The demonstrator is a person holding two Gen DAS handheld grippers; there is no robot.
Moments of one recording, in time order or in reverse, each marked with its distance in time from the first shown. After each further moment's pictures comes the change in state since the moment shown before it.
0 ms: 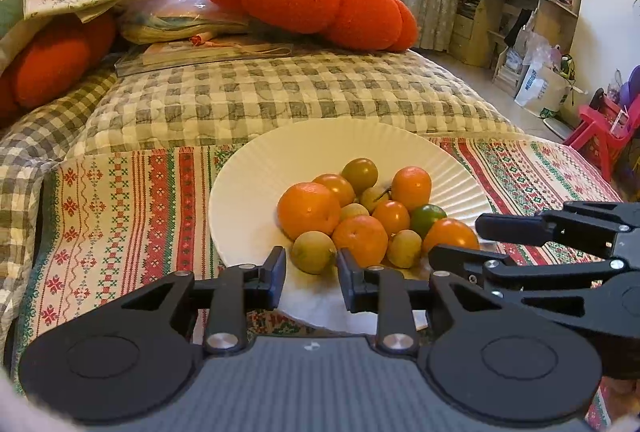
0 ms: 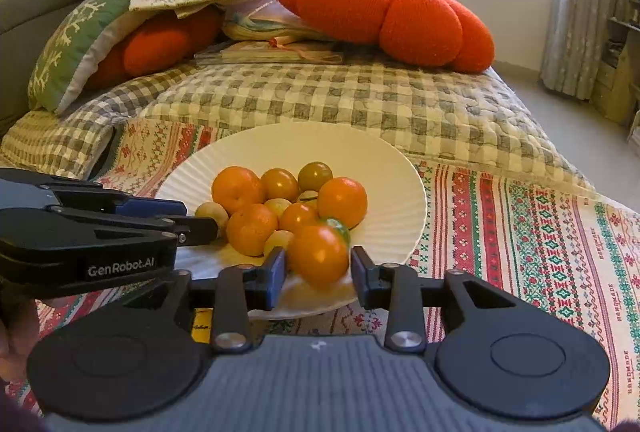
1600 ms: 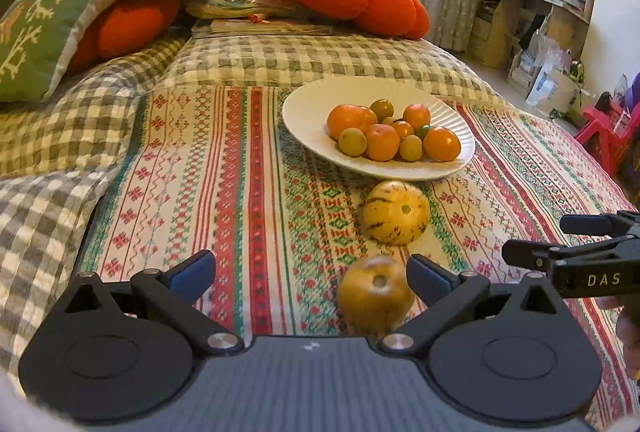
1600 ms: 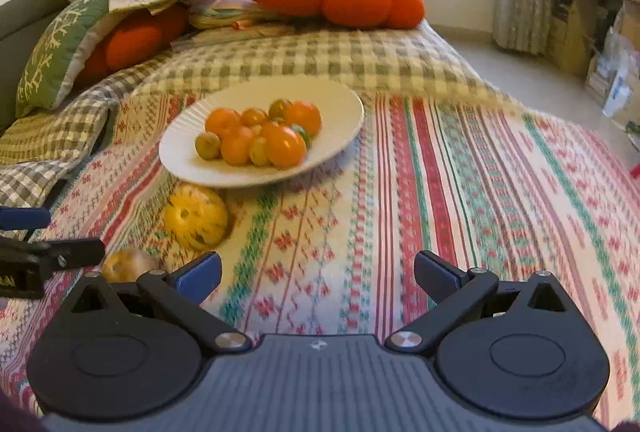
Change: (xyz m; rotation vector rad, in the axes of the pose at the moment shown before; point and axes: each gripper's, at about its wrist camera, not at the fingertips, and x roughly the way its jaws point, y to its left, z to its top) left arm -0.096 0.018 -0.079 -0.068 0.016 0.053; right arm -0.063 0.002 -0.066 0.139 0.071 -0.087
